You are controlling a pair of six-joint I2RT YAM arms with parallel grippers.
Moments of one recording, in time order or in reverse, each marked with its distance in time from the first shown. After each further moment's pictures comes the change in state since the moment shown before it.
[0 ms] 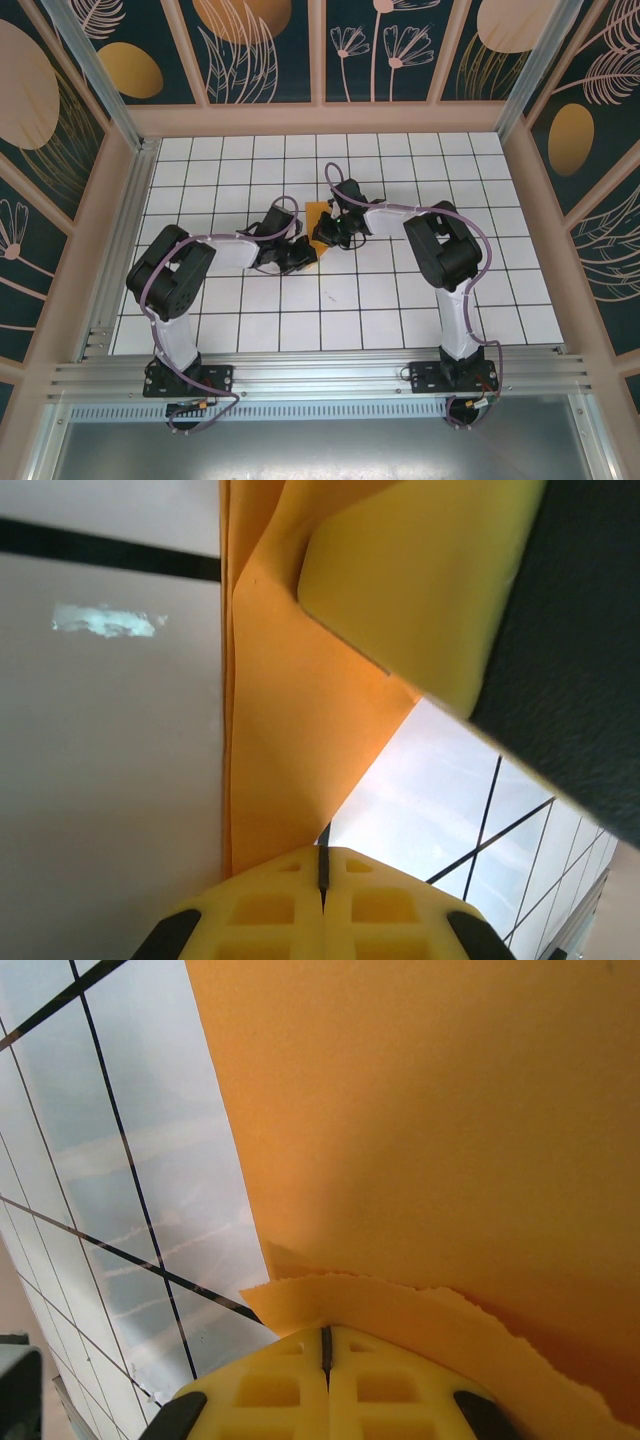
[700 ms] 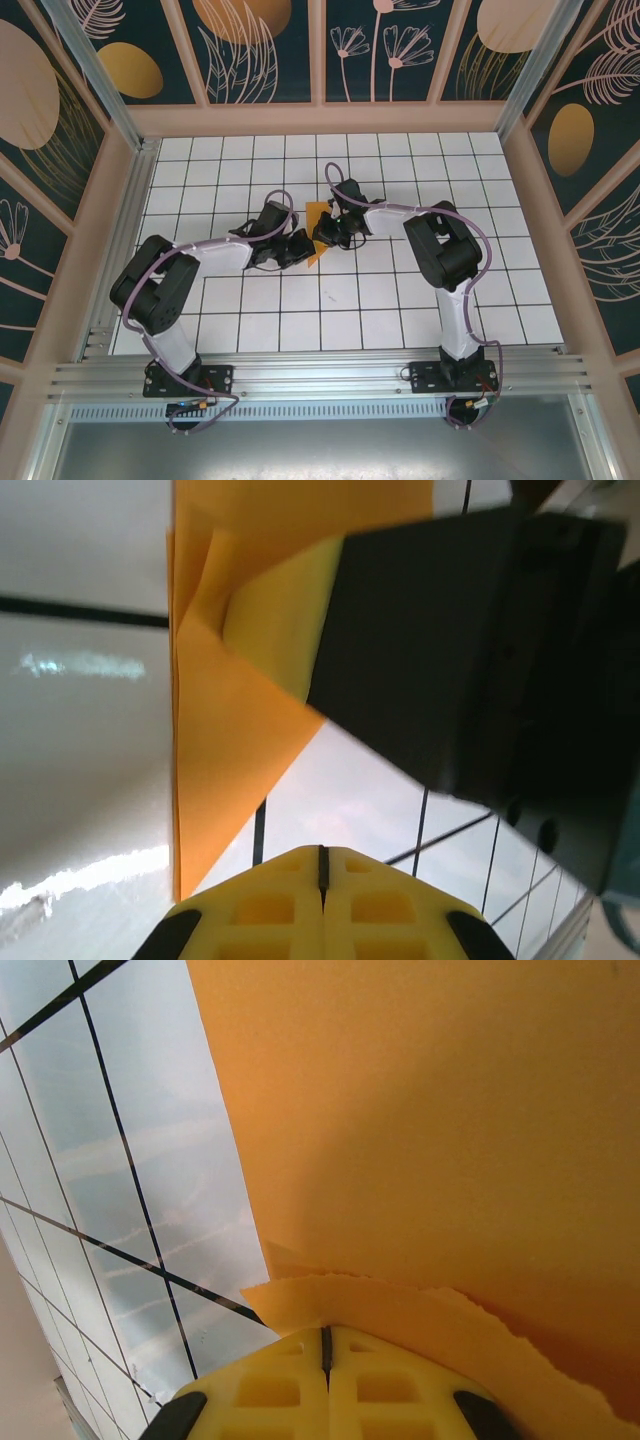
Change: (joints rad) left arm -0.004 -0.114 0.001 -0.026 -0.092 -0.016; right arm -0.002 0.000 0.000 0.000 0.000 0.003
